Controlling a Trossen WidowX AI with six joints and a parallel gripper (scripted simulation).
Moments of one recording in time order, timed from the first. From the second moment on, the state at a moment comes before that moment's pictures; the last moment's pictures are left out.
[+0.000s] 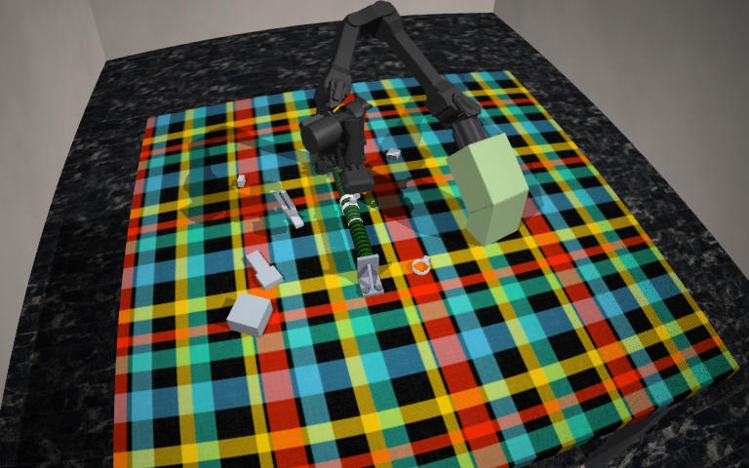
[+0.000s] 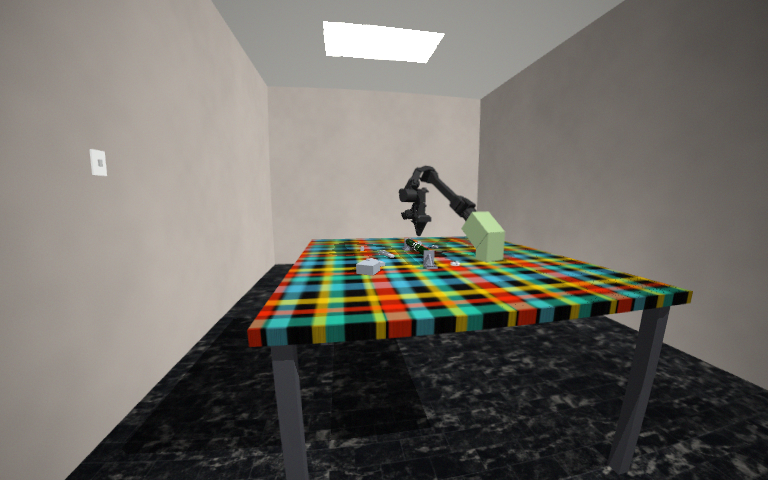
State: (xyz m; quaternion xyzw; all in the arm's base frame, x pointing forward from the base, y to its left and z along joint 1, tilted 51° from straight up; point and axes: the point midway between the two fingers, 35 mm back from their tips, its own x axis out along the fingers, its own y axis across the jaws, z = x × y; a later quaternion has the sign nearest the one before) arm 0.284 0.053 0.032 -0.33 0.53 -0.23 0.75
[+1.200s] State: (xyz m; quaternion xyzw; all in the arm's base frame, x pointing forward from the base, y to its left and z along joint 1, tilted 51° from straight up) arm 0.294 0.029 0.012 -0.33 0.53 -0.23 0.75
